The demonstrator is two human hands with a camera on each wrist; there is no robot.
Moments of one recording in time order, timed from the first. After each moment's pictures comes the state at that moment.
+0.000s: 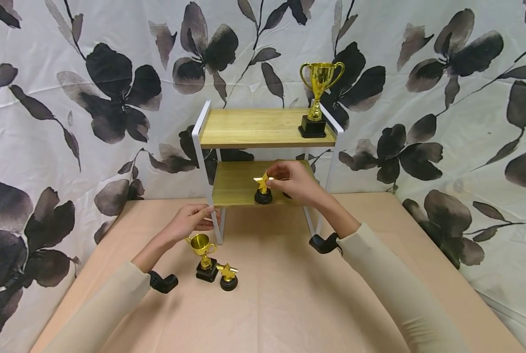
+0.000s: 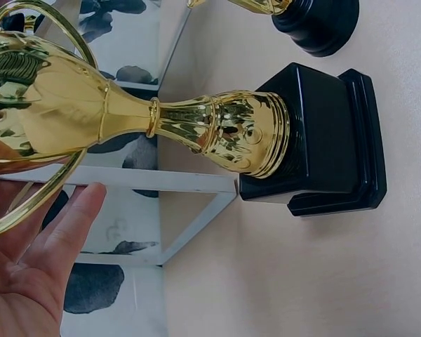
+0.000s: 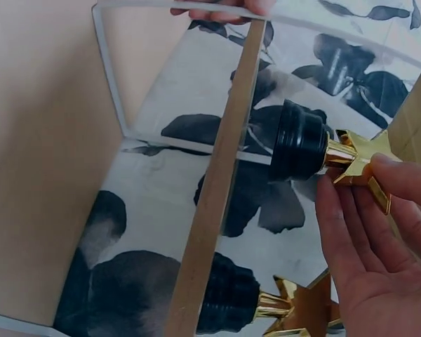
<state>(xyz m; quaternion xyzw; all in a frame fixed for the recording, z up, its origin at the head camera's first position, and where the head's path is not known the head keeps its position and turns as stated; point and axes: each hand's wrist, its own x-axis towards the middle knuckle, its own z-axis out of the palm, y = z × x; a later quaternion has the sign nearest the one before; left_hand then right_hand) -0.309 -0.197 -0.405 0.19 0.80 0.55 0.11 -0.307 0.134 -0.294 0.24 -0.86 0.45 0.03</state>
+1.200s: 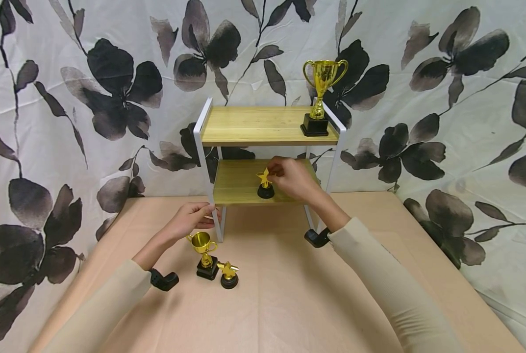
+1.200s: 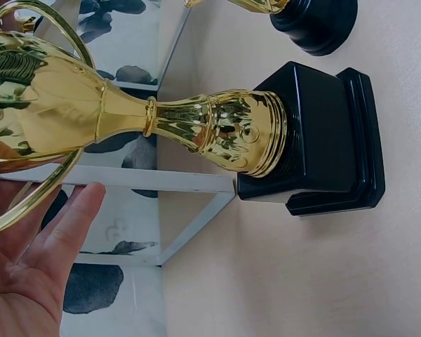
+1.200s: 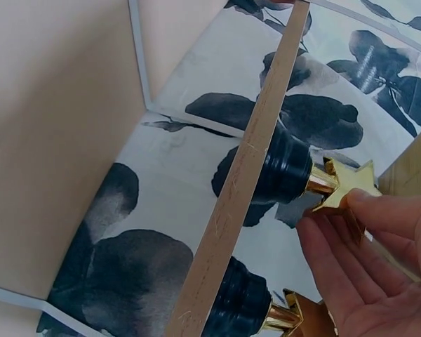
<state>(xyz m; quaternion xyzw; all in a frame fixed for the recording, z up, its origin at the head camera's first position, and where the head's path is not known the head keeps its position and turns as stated) -0.309 -0.197 -0.405 0.19 0.81 0.55 0.11 -0.326 0.122 -0.298 0.22 -0.92 0.31 0.10</state>
